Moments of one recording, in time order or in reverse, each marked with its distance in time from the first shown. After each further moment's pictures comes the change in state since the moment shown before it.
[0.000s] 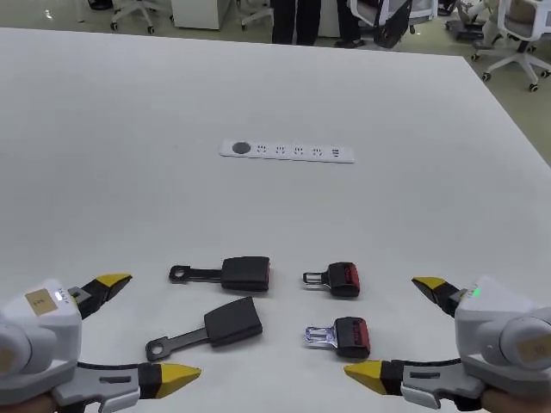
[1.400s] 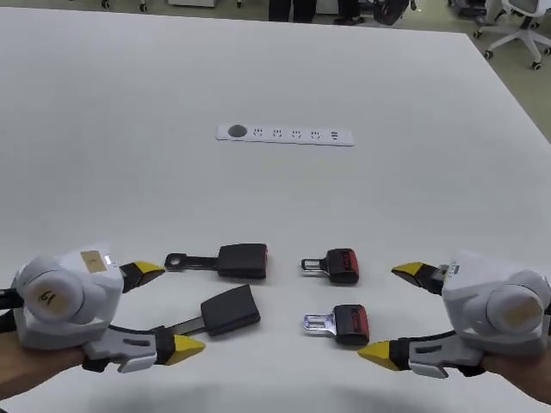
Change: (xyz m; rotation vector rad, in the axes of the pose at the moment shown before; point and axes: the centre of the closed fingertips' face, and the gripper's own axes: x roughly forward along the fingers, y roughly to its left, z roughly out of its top) left arm 0.042 -0.003 -0.013 0.101 0.204 -0.142; right arm 0.017 -0.006 -0.020 -0.202 0.131 0.152
